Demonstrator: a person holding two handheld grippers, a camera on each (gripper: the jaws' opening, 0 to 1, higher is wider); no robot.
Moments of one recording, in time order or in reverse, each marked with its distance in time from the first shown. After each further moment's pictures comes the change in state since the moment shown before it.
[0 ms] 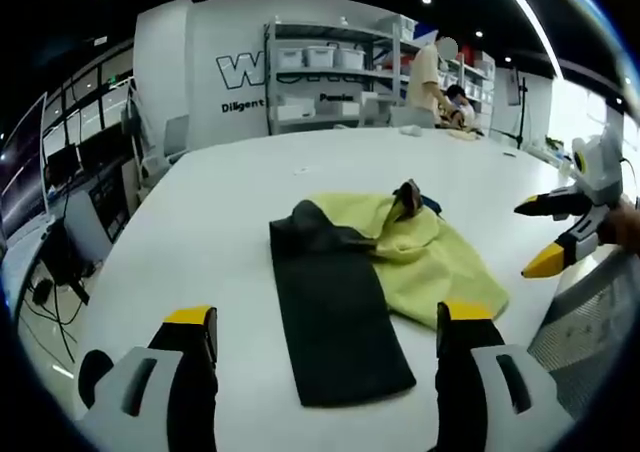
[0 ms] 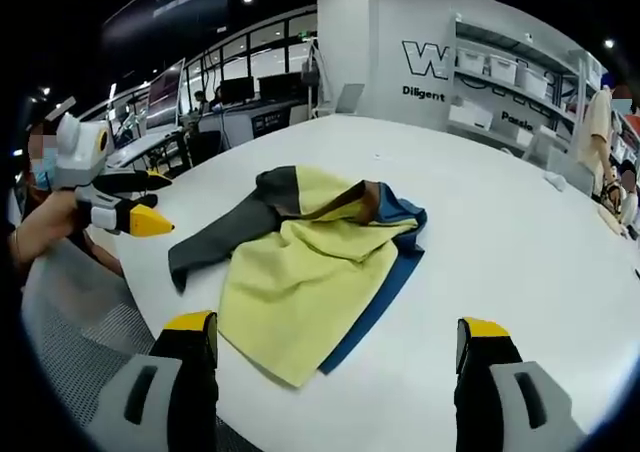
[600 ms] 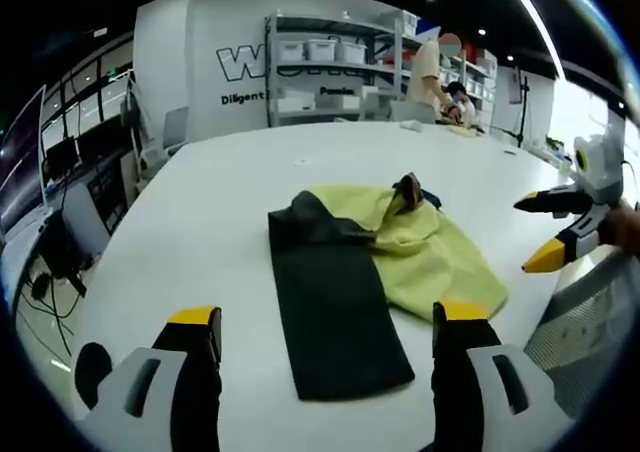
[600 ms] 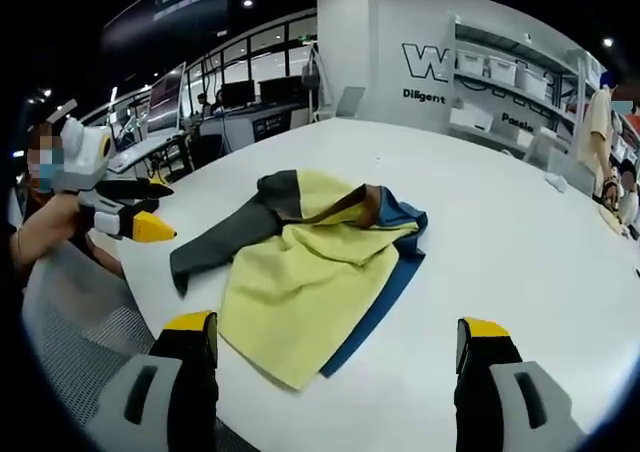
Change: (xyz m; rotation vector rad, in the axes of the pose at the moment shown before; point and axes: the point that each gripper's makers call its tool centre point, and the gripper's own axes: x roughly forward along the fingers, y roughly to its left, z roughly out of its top) left arm 0.000 0.000 -0.008 -0.019 0.036 -0.006; right arm -0.001 0.002 0.002 -0.007 -0.013 0.003
